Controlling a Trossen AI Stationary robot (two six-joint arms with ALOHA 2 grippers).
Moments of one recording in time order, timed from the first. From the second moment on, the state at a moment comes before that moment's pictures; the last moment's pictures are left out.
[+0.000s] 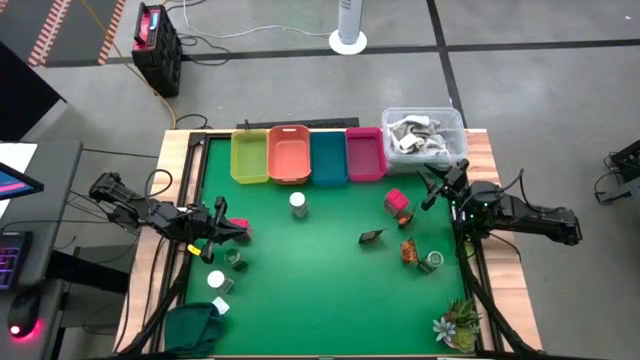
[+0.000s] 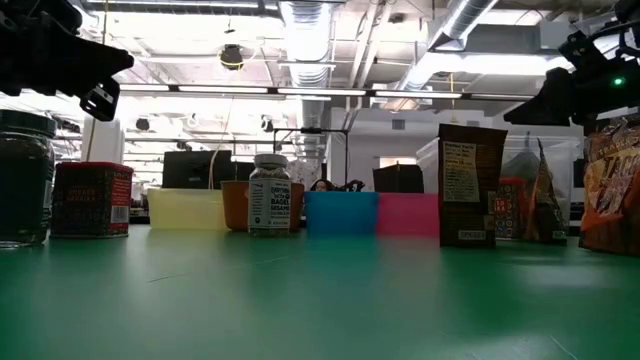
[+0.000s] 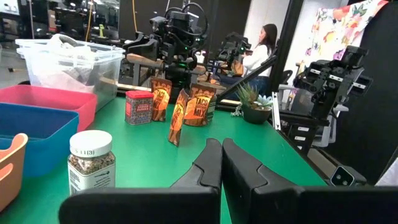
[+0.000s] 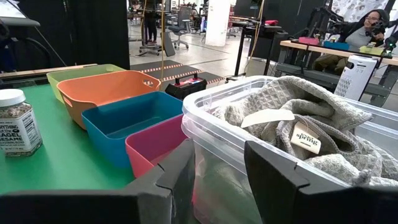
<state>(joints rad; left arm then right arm) -0.48 0.03 0.04 0.02 -0.43 -0.16 -0.13 0.01 0.16 -0.26 0.71 -0.03</state>
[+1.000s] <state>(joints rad) -0.48 0.03 0.04 0.06 -0.43 -0.22 -0.13 0.01 0.16 -0.26 0.71 -0.06</state>
